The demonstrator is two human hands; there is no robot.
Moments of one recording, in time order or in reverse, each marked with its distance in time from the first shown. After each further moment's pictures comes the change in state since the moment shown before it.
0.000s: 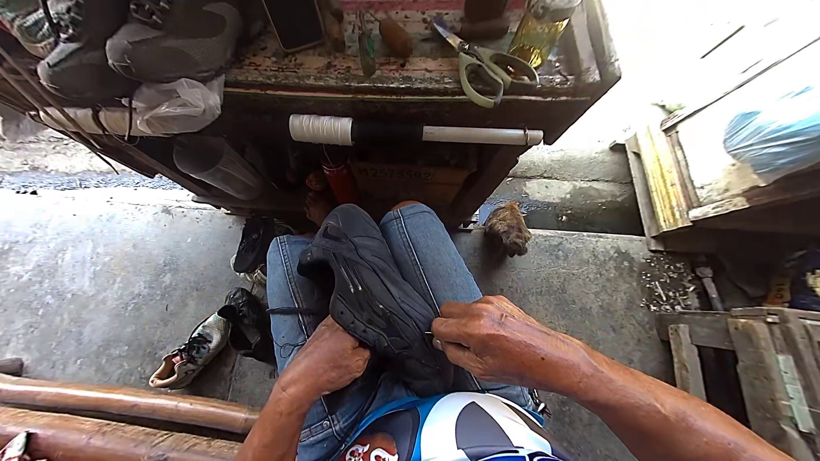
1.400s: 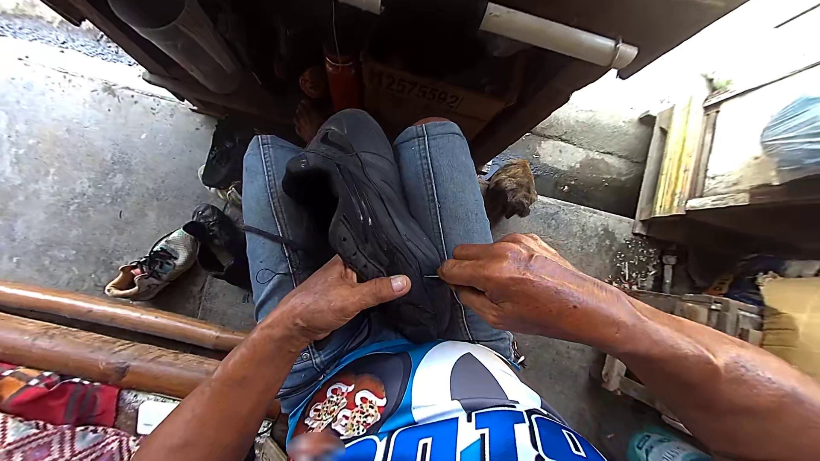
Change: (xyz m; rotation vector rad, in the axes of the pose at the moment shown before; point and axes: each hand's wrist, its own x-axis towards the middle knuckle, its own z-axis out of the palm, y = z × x) left_hand -0.004 0.011 0.015 -1.210 -0.045 -0.090; right_hand 0.015 0.000 -0.018 -0.101 -0.156 -0.021
